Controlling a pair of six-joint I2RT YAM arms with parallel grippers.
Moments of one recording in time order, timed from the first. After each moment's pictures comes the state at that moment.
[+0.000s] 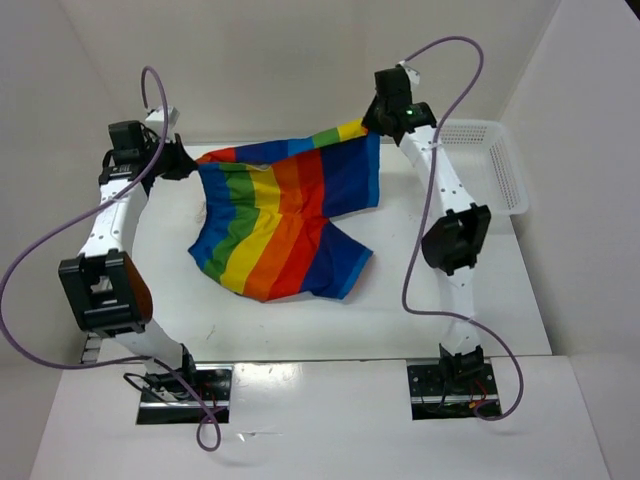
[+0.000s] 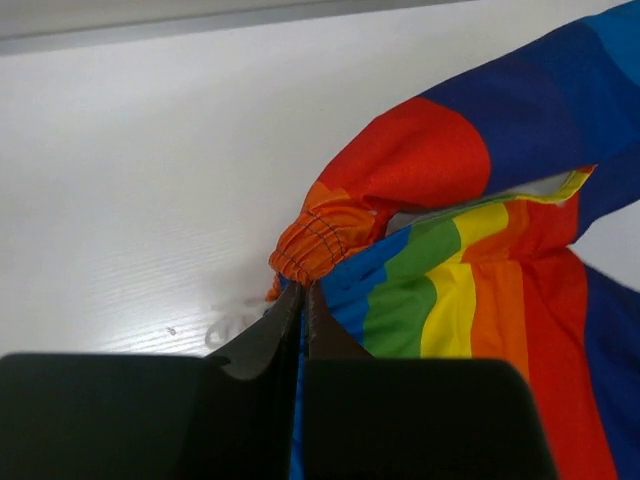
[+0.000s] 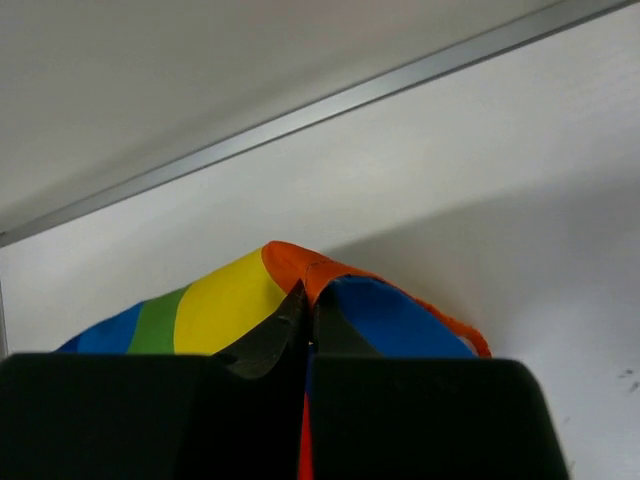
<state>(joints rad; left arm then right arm) 0.20 1.60 1.45 -0.37 0.50 0.05 0.30 2.17 2.39 -0.79 0.24 0.62</state>
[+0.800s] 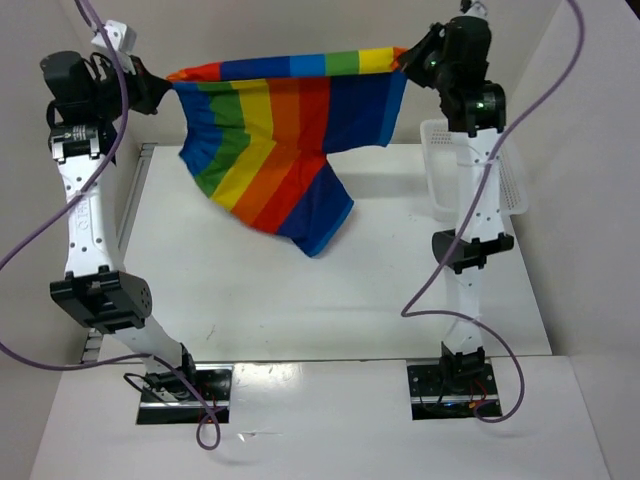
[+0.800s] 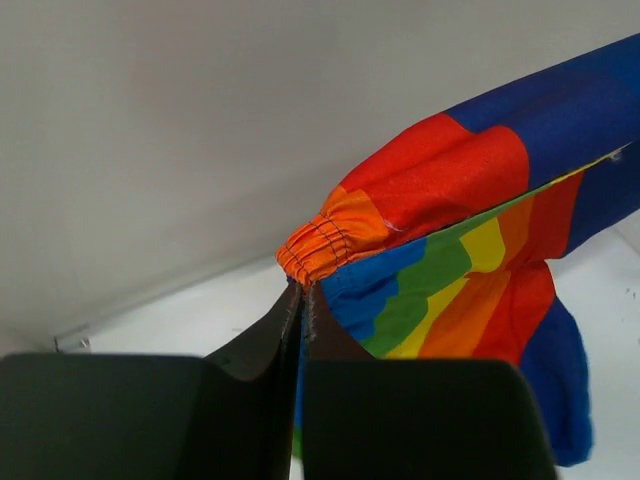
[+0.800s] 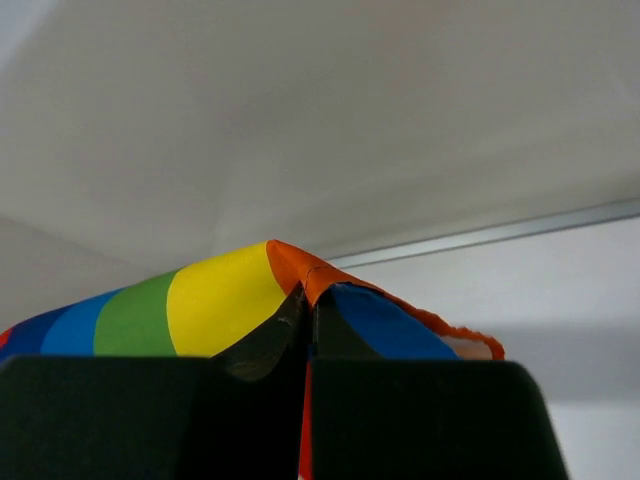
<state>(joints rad) 0.25 1.70 2.00 -0.41 0.65 0.05 0.21 2.27 3.08 -0.98 0.02 0.61</state>
